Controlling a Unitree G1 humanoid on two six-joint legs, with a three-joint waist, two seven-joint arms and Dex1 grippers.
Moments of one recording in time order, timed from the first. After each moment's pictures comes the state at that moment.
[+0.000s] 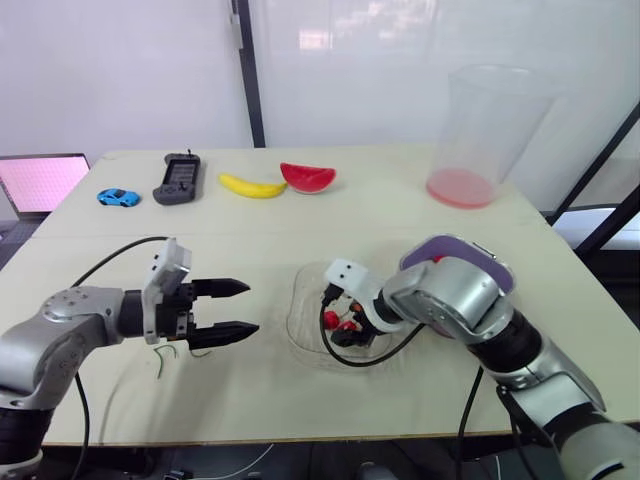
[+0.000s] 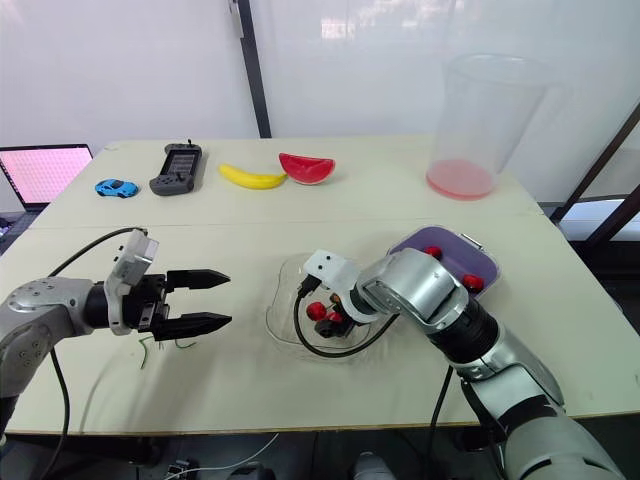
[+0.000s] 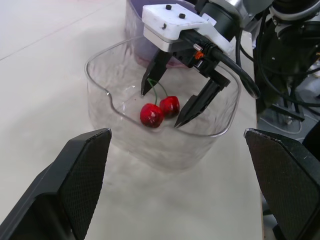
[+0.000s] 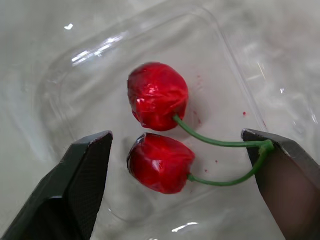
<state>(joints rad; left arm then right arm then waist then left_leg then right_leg) -0.29 0.89 0.17 -0.27 -0.77 0.67 -1.16 -0.95 -0.52 0.51 -0.28 0.50 1.61 0.44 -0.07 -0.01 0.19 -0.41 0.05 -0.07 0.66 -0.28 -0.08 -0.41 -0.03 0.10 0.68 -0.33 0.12</state>
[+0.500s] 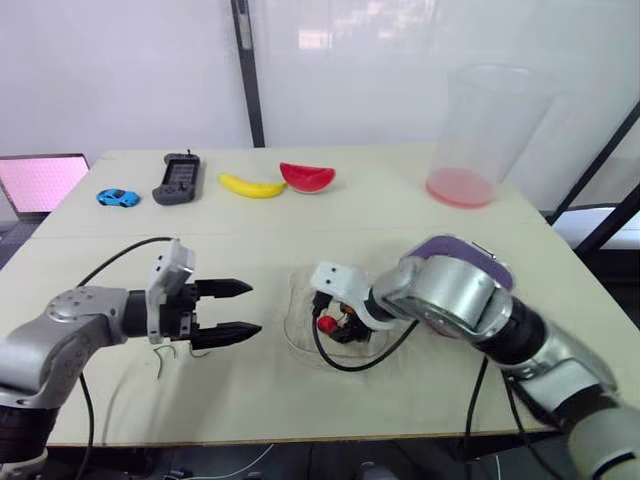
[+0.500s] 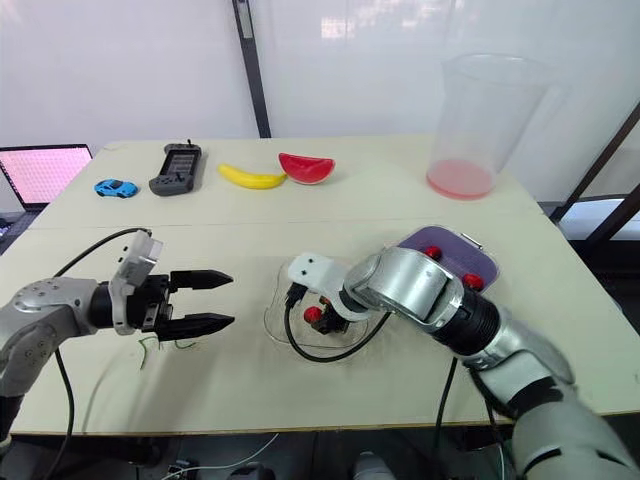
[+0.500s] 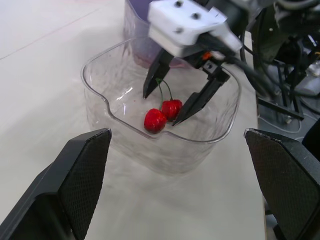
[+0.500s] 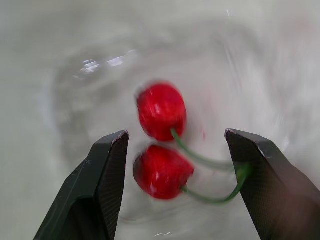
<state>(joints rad) -0.30 0.87 0.15 -0.27 -0.75 0.66 -1.17 -1.12 -0.63 0.75 -0.37 0.50 1.42 0.52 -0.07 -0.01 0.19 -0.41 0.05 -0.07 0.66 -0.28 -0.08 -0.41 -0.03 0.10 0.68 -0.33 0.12</state>
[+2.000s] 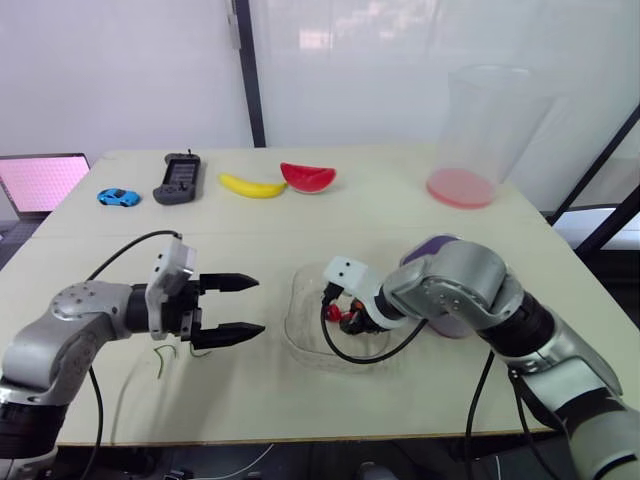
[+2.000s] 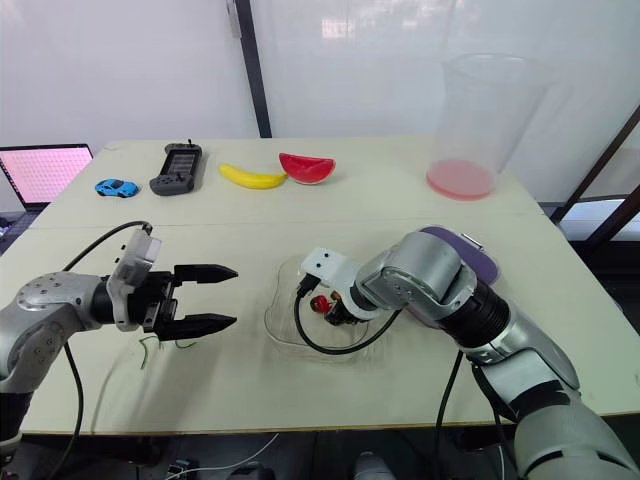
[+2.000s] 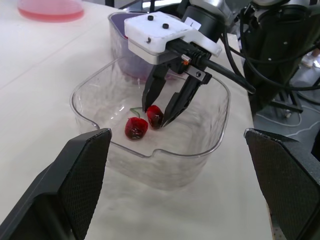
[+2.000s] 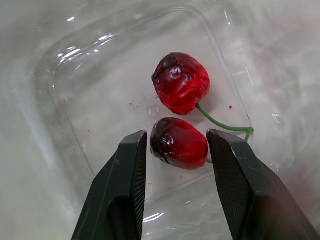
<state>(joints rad) -0.33 0.84 0.15 -0.25 -0.71 0.56 -1.23 -1.04 -0.59 0.55 -0.26 0.79 1.61 0.22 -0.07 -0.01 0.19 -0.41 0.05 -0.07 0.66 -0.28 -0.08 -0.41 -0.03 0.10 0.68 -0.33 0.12</state>
